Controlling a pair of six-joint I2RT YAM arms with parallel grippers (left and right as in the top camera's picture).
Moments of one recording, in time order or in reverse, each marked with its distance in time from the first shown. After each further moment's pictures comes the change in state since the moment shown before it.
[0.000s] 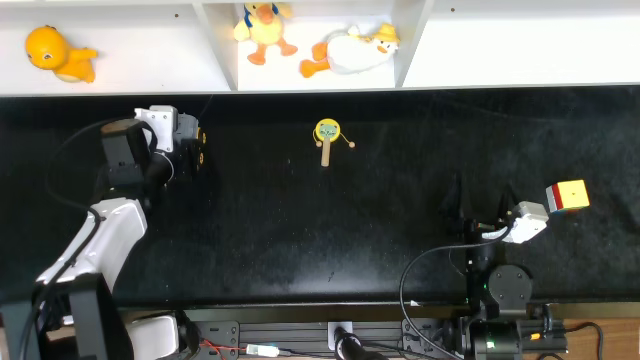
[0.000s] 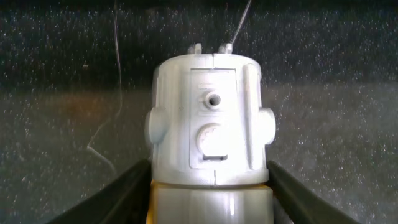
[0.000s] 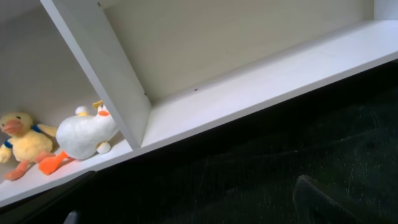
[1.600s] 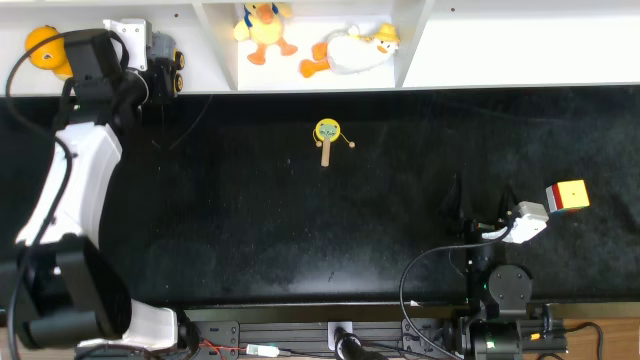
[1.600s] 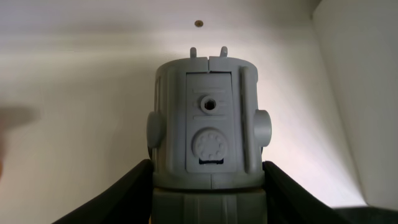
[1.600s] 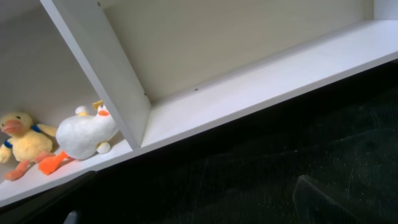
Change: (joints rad) left arm 0.000 0.236 0.602 -0.278 -0.005 0.000; right arm 0.000 0.000 0.000 0.000 0.000 0.000
